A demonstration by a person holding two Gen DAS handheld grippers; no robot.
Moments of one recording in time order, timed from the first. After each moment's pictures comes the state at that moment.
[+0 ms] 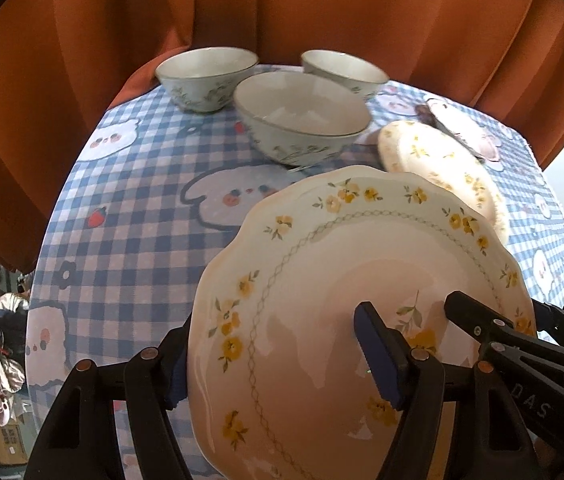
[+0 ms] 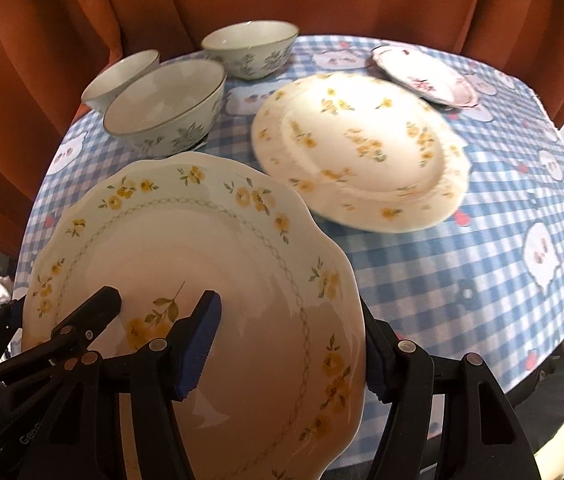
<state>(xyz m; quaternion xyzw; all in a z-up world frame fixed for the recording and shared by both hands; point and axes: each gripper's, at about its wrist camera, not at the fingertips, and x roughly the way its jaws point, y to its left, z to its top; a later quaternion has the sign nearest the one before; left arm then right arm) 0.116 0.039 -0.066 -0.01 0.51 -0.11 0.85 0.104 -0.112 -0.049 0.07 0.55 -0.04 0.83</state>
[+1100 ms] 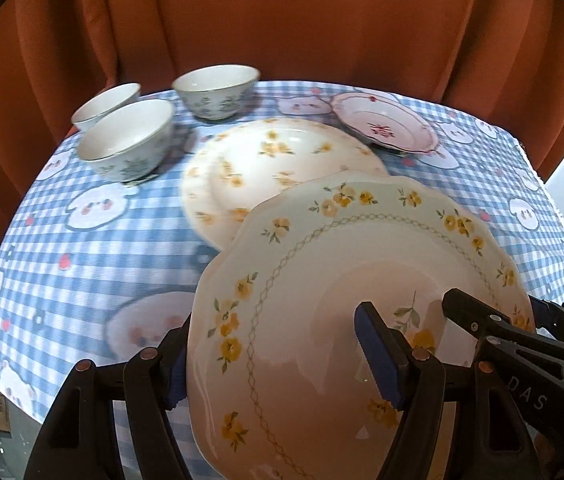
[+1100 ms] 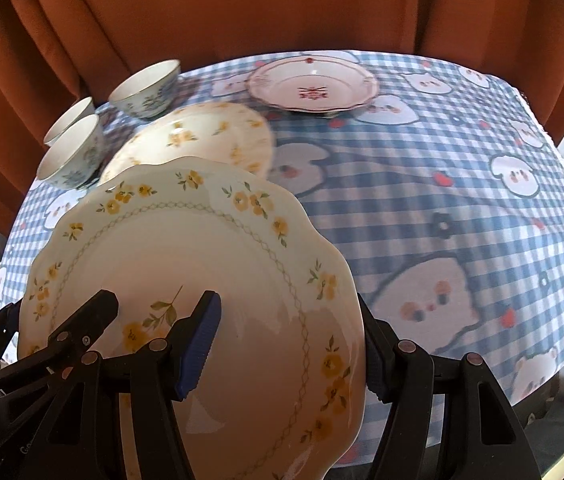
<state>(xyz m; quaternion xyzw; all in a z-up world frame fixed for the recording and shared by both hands) 0.093 -0.183 -0.053 -0.01 0.48 -0.05 0.87 0.084 -0.335 -0.050 0.07 0.52 0.01 0.85</state>
